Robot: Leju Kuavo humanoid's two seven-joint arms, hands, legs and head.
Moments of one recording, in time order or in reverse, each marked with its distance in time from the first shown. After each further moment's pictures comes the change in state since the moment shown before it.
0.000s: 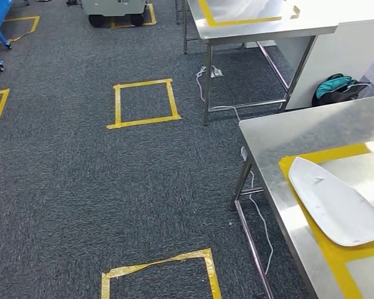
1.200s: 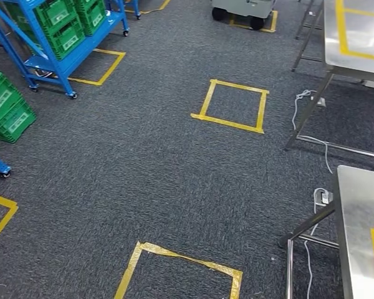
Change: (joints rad) left arm -0.166 -0.048 0.351 0.655 0.128 -0.218 -0.110; right arm -0.001 -0.002 -0.001 0.000 0.000 0.009 -0.015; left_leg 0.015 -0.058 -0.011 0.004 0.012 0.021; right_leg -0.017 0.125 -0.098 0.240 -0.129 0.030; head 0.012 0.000
